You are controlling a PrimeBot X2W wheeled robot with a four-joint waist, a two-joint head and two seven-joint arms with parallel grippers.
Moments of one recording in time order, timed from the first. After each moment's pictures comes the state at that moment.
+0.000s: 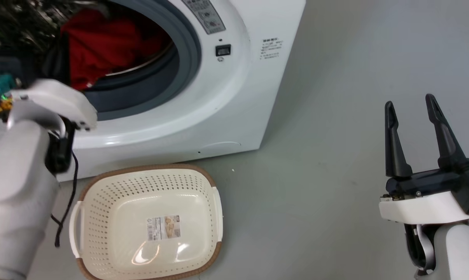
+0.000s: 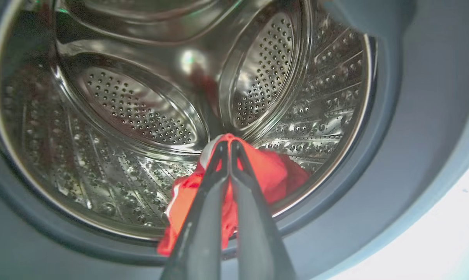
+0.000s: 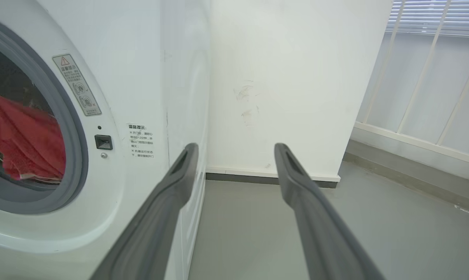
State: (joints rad) left arm -0.89 0.53 -0.51 0.69 -0.64 0.04 -0.26; right arm -0.20 -0.05 -0.01 -0.09 0.01 0.13 -0.26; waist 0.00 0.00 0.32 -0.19
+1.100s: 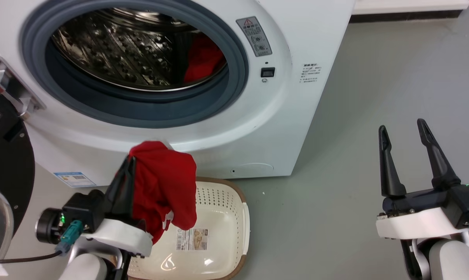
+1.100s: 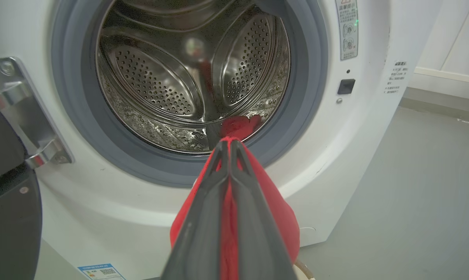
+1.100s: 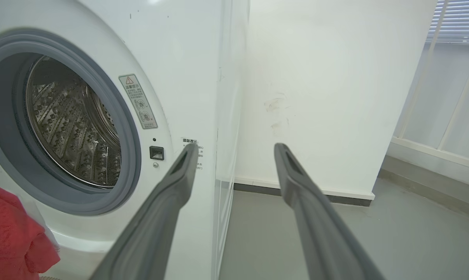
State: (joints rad) left arm -0.16 0.42 -0.34 0.03 -0.43 0.13 -0.25; right arm -0.12 -0.05 -0.01 -0.06 -0.02 0.13 -0.26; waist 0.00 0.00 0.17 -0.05
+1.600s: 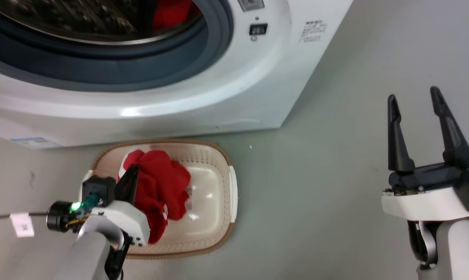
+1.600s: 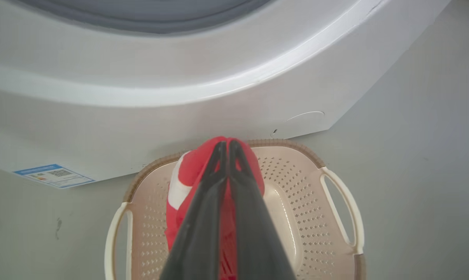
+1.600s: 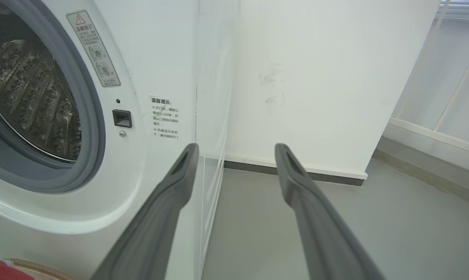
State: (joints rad) left arm -0.35 0.35 -0.38 0.54 -0.42 0.00 -0.26; right arm -0.20 -0.05 -0.01 -0.10 -0.03 0.13 -0.26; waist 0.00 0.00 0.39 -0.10
